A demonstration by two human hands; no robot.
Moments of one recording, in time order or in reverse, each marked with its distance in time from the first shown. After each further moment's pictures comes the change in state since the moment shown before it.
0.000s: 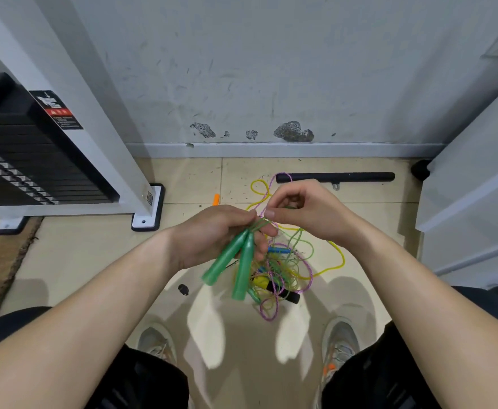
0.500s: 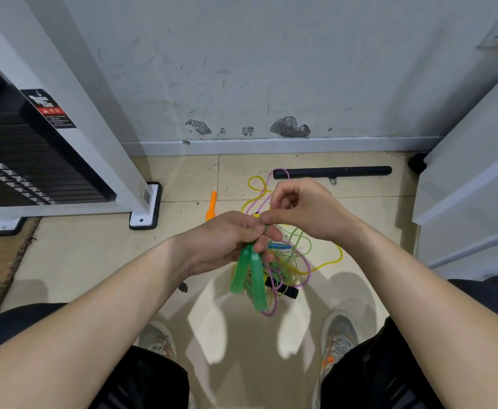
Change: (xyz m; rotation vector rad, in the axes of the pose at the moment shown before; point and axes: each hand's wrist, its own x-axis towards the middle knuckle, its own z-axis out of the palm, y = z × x) left_hand 0.010 -0.018 0.017 0.088 0.013 0.015; right_hand -0.009 0.000 0.001 -0.190 0.080 0.021
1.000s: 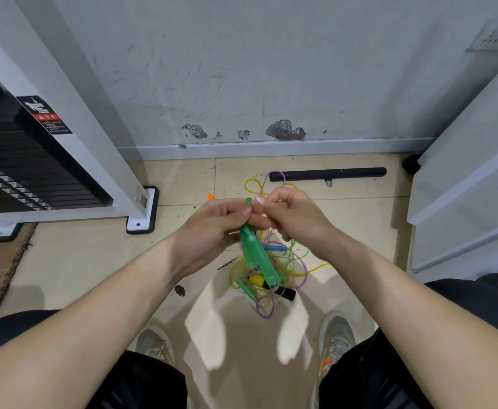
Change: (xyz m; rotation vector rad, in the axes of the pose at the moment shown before) left_hand -0.001 0.001 -0.005 -0.165 0.126 0.274; right_hand -0.004 0.003 0.020 0.231 0.100 0.241
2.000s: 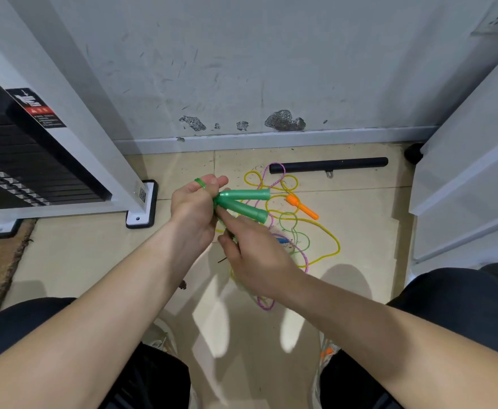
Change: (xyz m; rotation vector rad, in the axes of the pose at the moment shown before) left_hand 0.032 0.002 -0.003 -0.273 0.787 -0.019; right_hand -0.035 0.015 0.075 -0.512 -0.028 -0.372
